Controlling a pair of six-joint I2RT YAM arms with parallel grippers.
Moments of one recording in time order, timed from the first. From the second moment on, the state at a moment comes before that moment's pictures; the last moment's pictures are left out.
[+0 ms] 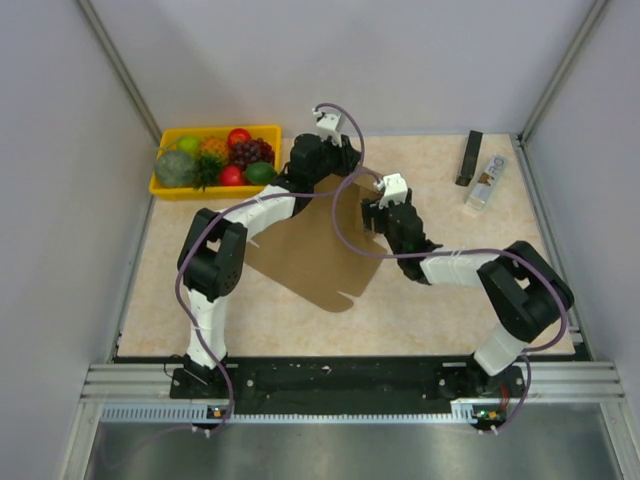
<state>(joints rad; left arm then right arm) -0.51 2.05 1.54 0.40 0.20 -0.27 0.61 1.62 0.72 0.70 0.35 0.02</state>
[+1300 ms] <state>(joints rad) -0.41 1.31 0.98 0.24 -0.02 -0.28 0.51 1.67 0.74 0.76 0.10 -0.03</state>
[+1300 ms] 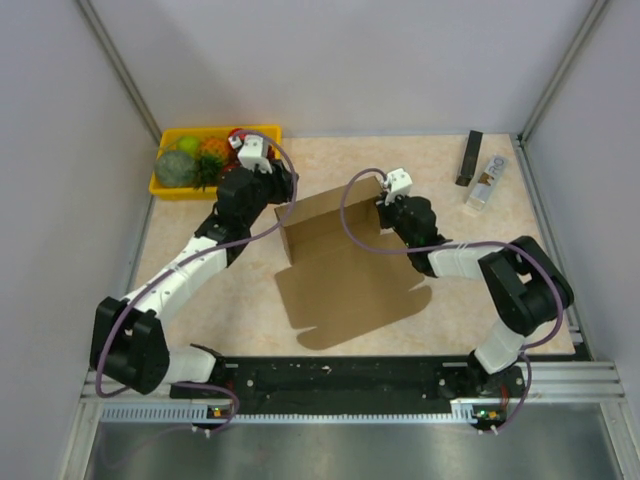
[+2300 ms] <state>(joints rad) -0.42 1.42 0.86 0.31 0.41 -0.63 0.67 1.76 0.83 0.77 0.47 -0.10</state>
